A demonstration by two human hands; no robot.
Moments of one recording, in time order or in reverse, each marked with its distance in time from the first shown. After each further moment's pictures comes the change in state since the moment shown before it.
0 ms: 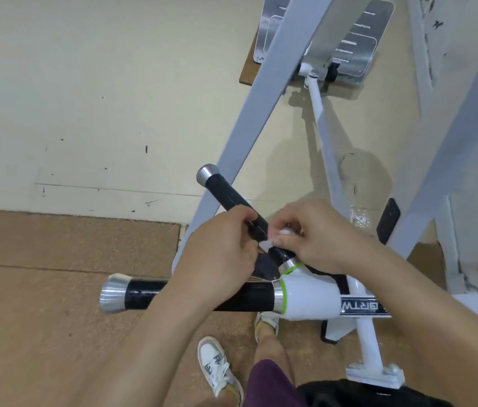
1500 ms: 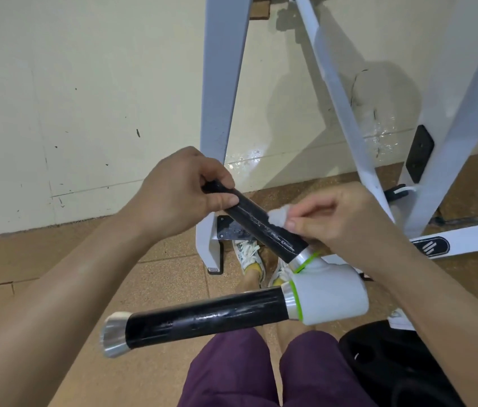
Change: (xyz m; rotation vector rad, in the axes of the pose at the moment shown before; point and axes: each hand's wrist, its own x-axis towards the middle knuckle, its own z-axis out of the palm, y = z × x) left_hand 0.094 -0.019 -0.042 0.211 -0.210 0.136; right_hand -0.007 0.022 0.020 0.797 0.261 0.353
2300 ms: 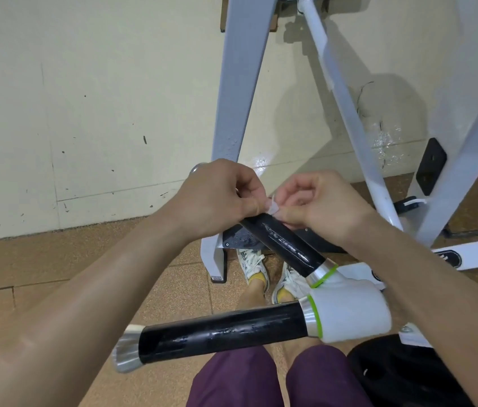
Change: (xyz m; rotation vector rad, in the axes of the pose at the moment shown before) left_hand 0.015 0.008 0.009 -0.186 -0.123 -0.003; right_hand 0.042 -0.011 0.014 0.018 -0.104 0.095
